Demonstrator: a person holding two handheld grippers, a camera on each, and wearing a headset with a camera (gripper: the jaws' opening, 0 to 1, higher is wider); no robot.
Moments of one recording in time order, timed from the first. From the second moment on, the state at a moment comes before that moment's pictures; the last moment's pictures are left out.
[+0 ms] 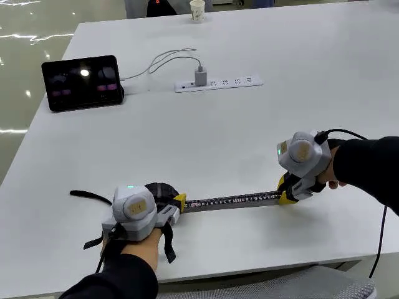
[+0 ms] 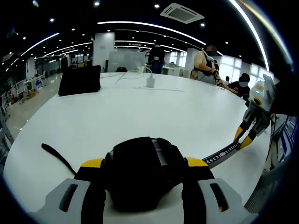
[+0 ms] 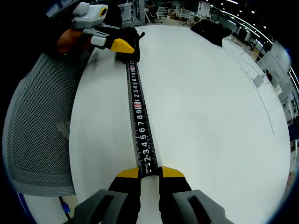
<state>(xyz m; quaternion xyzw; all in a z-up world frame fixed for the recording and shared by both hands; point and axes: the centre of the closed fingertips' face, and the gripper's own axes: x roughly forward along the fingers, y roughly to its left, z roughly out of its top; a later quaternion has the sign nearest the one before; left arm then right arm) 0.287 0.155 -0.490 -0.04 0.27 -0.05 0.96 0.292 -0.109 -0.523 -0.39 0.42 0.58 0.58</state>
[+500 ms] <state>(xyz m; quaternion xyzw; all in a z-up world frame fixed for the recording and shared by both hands) 0.287 0.155 -0.490 -0.04 0.27 -0.05 0.96 0.294 -0.106 -0.525 -0.39 0.43 0.57 0.59</state>
